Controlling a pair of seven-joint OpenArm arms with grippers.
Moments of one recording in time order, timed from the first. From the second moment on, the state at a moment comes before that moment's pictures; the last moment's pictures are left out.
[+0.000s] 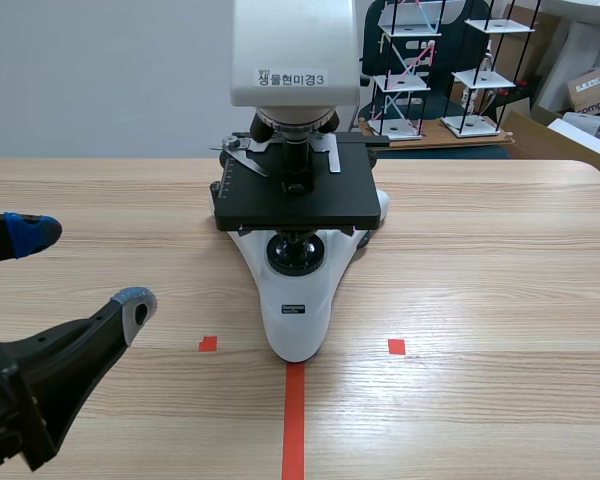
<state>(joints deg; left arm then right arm) 48.0 -32.4 -8.7 120.2 -21.8 -26.8 -10.9 -9.6 49.7 16.8 119.8 41.7 19.7 -5.3</state>
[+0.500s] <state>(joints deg) 48.0 -32.4 -8.7 120.2 -21.8 -26.8 -10.9 25.7 43.5 -7.7 100.9 41.7 21.8 -15.1</state>
